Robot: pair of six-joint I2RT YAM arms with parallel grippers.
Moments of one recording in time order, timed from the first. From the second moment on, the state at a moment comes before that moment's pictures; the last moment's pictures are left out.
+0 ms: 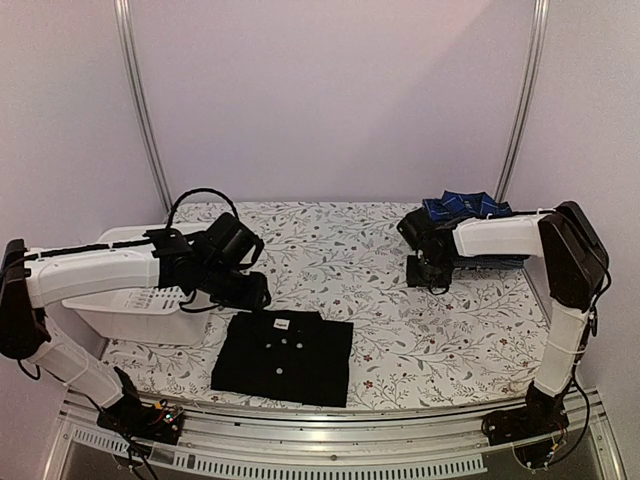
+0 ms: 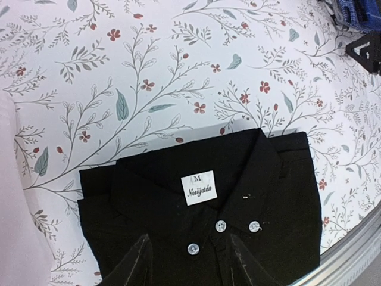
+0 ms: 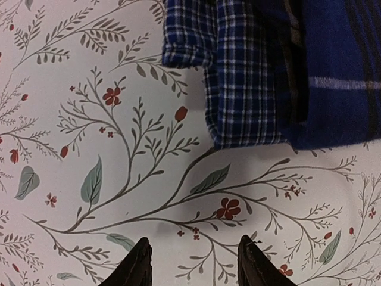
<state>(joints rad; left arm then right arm) -0.84 1.43 1.02 -0.62 -0.12 -0.60 0.59 1.88 1.24 -0.57 0.37 0.65</state>
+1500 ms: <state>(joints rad) -0.84 1.43 1.06 -0.61 -0.11 -0.55 0.46 2.09 1.41 -0.53 0.47 0.51</state>
